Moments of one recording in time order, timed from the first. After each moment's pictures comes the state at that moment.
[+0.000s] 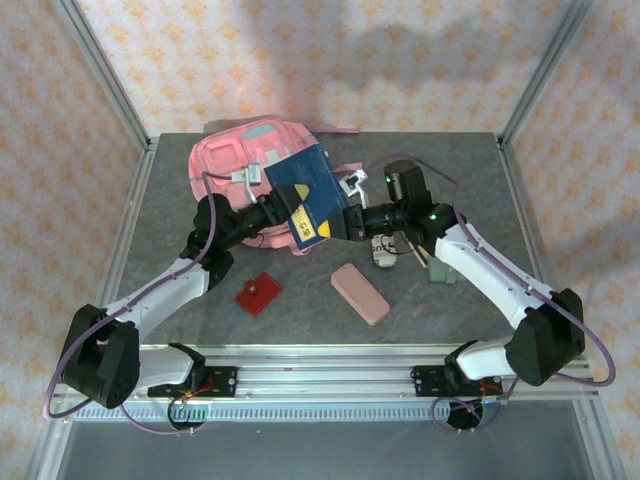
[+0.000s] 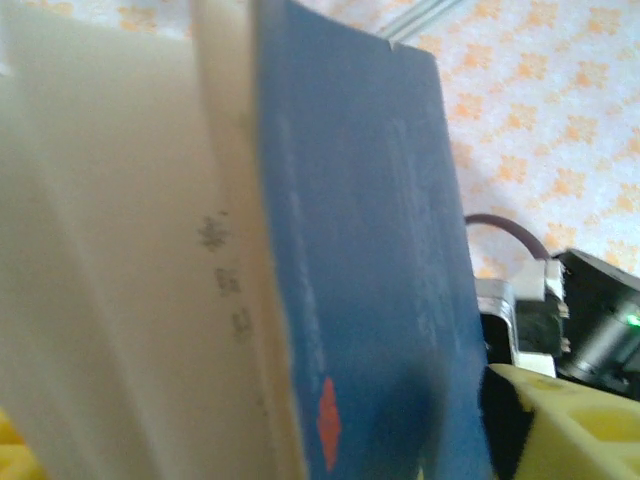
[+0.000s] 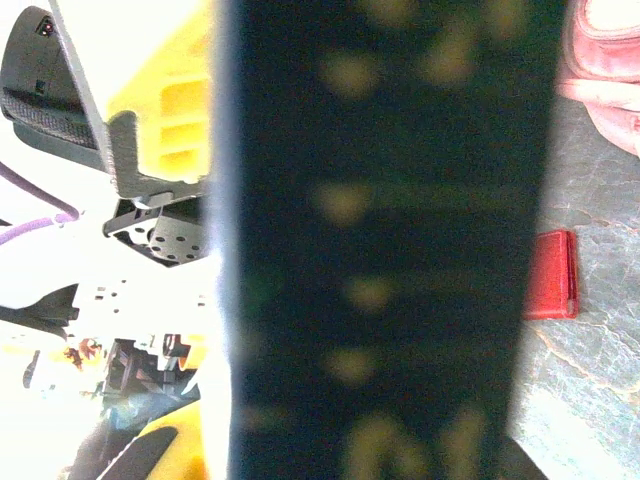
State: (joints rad) left arm -0.36 1.25 0.70 0.62 0.54 -1.02; right arm 0.53 1.36 1.15 -0.36 -0.99 0.55
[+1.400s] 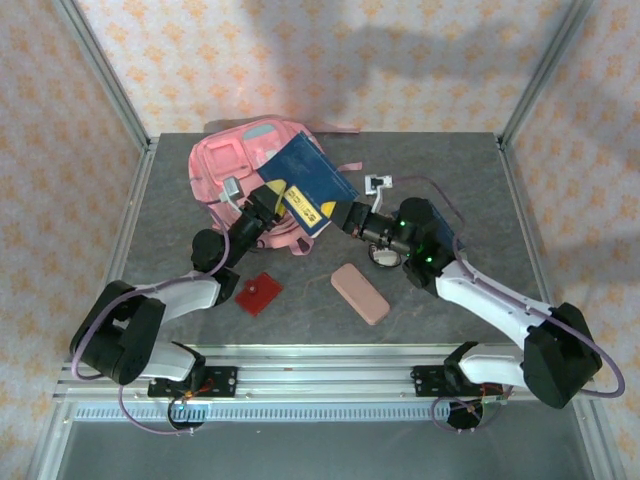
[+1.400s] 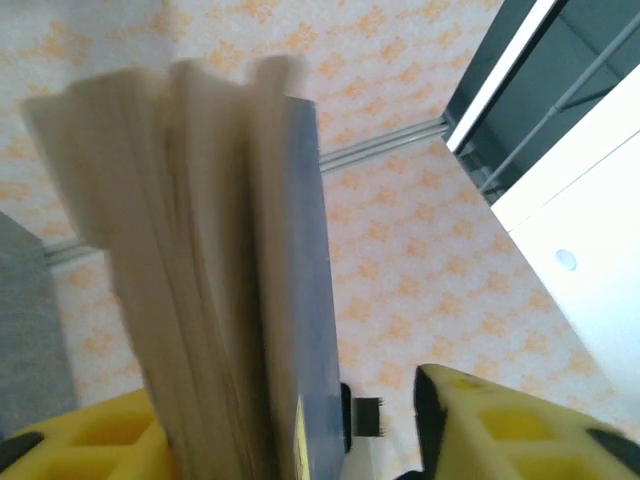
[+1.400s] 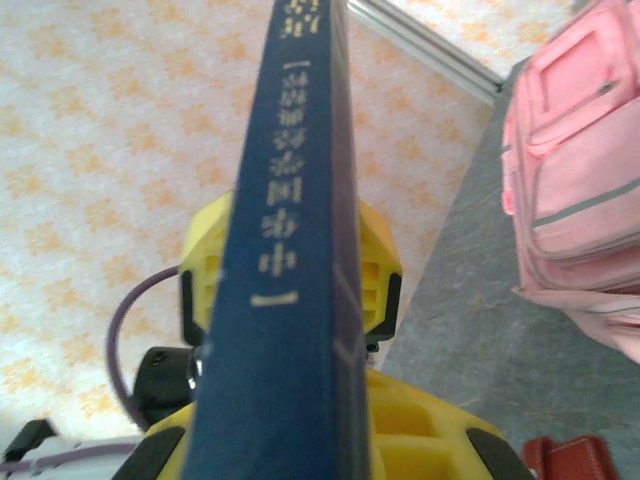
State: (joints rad) left arm -0.38 1.37 0.49 1.29 0.29 -1.46; right arm 0.62 1.22 0.77 0.44 -0.48 1.04
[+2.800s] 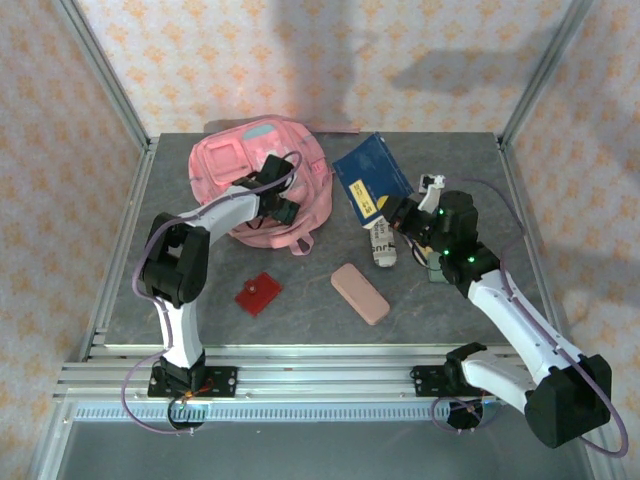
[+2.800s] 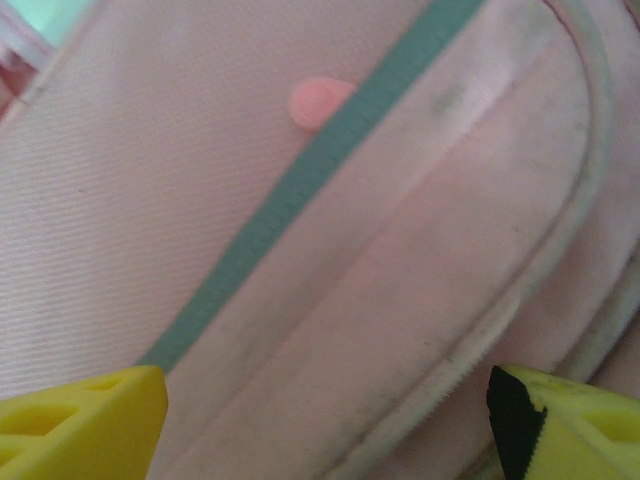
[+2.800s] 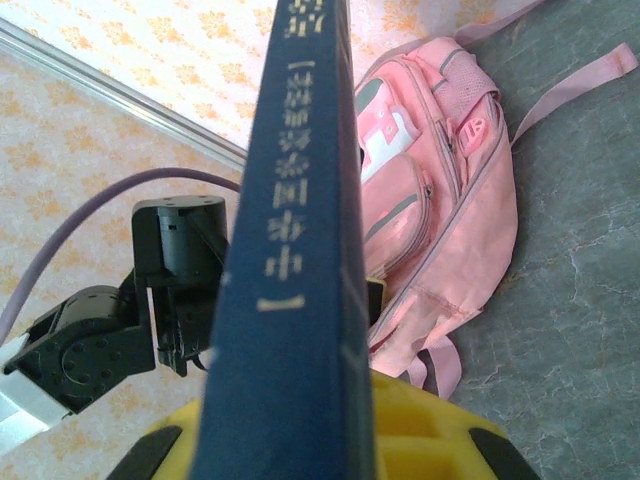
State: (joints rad) left arm -0.36 1.93 1.42 -0.54 -0.22 0.07; right arm 0.34 1.02 0.77 -0.03 -0.38 0.84
